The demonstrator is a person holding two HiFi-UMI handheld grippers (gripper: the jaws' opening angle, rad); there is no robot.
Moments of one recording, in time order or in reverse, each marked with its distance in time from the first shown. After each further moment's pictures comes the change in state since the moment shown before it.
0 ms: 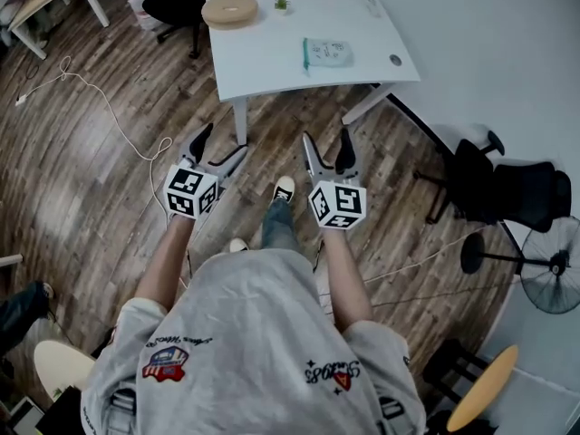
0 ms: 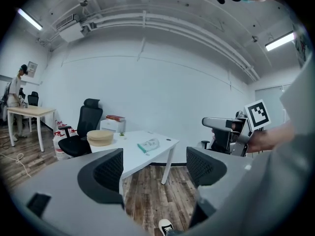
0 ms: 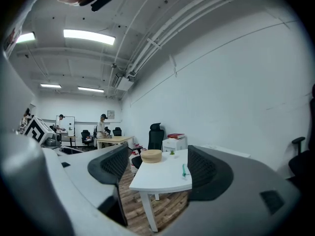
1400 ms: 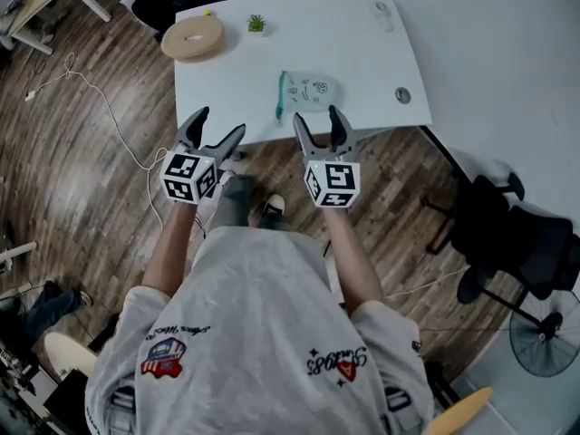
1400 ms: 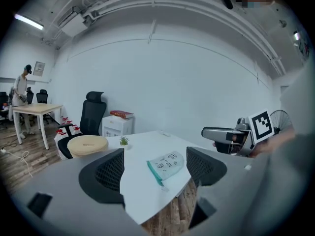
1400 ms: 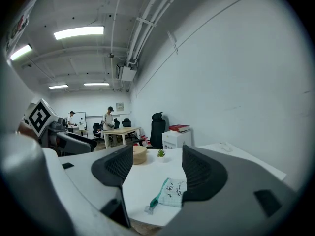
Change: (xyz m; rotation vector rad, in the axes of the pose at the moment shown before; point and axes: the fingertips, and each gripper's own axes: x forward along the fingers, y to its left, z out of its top) left arm 0.349 0.085 0.087 -0.063 0.081 0.165; right arm 0.306 -0.234 -0.018 -0.007 0.129 0.186
